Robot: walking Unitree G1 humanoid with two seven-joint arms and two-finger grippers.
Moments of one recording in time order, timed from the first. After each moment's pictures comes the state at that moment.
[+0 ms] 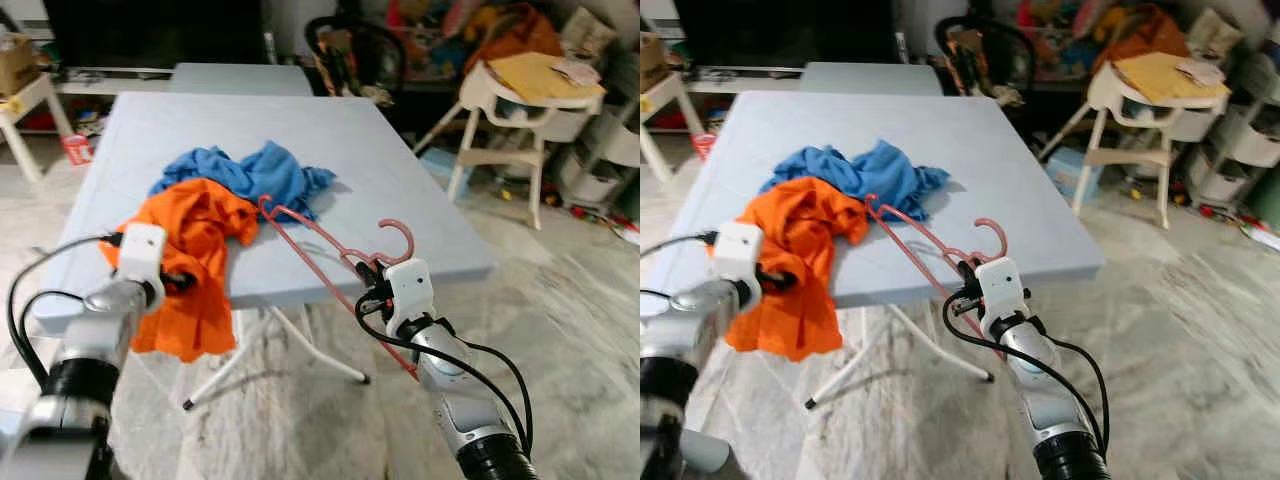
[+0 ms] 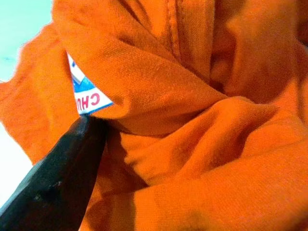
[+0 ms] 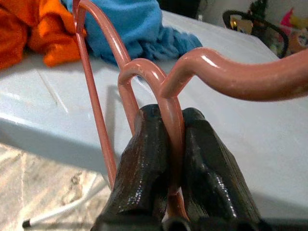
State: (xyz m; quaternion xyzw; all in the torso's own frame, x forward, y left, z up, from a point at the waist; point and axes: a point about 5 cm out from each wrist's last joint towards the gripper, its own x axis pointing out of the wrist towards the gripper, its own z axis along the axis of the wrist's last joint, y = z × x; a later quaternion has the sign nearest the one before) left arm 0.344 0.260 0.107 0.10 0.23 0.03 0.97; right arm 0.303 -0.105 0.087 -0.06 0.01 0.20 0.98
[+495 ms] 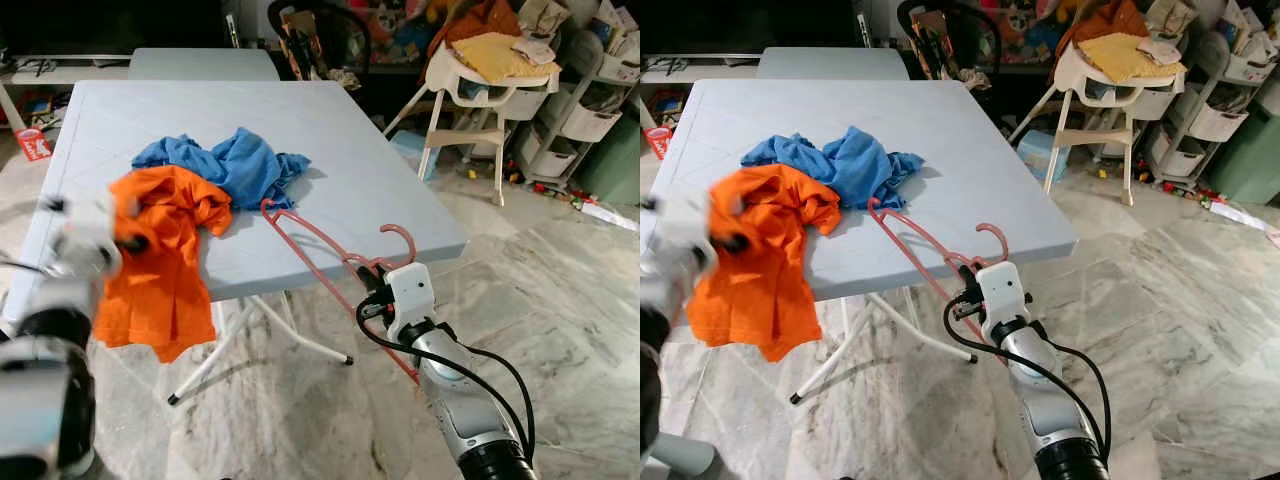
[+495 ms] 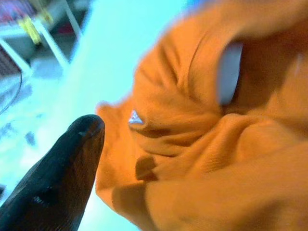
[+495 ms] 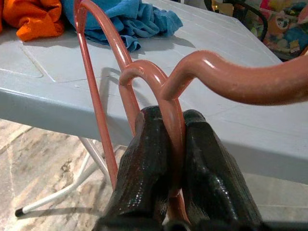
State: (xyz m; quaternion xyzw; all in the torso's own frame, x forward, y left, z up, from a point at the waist) left arm 0.368 0.305 0.160 0.10 0.15 0.15 0.97; right arm 0.299 -0.106 0.085 -0.06 0.02 0.19 0.98
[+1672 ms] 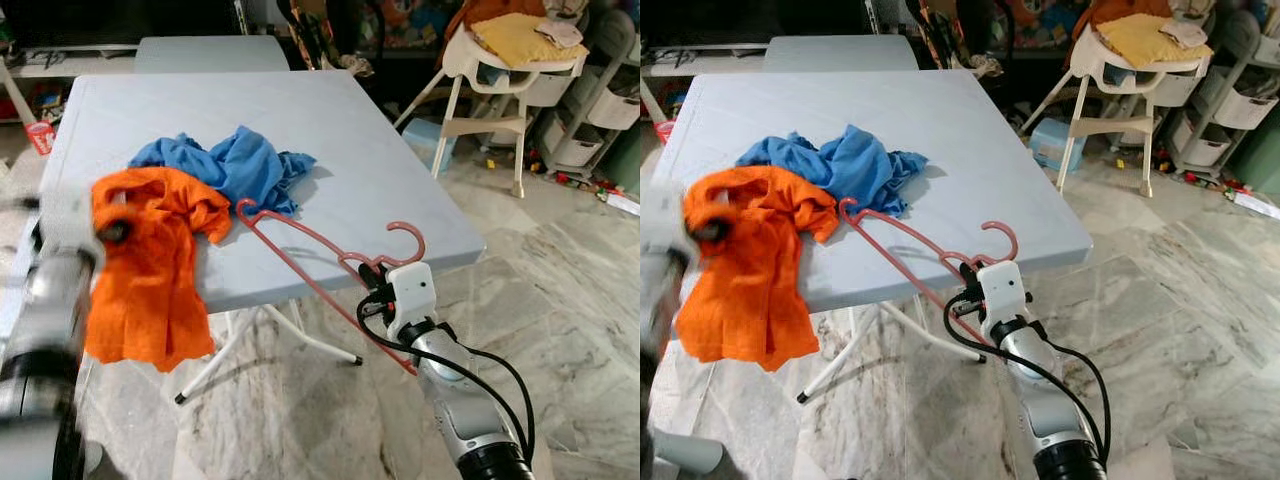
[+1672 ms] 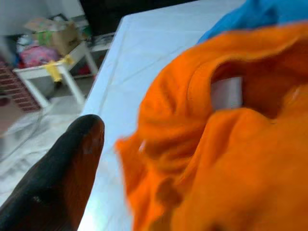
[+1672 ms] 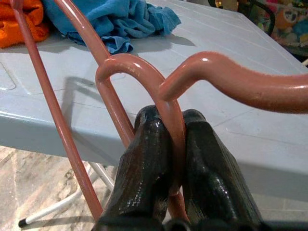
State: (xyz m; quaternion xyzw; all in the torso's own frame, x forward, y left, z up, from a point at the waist) left arm 0.333 0.312 0.143 0.13 0.06 0.16 0.98; right arm 0.299 -0.105 0.088 -0.05 0.01 0.19 0.98
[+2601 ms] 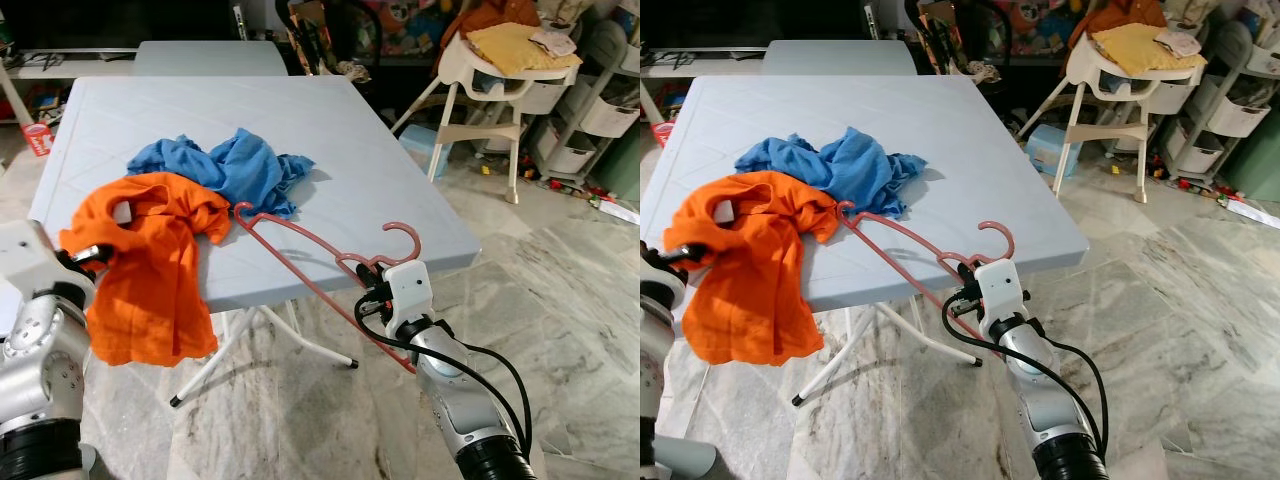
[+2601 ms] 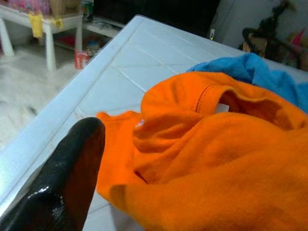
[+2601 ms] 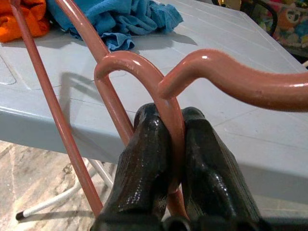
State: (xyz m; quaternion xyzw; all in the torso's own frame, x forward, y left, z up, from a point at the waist) left arm 0.295 0.295 0.150 -0.17 -0.01 0.18 0.97; right arm 0.303 -0.104 0.086 -0.06 0.01 0.19 0.98
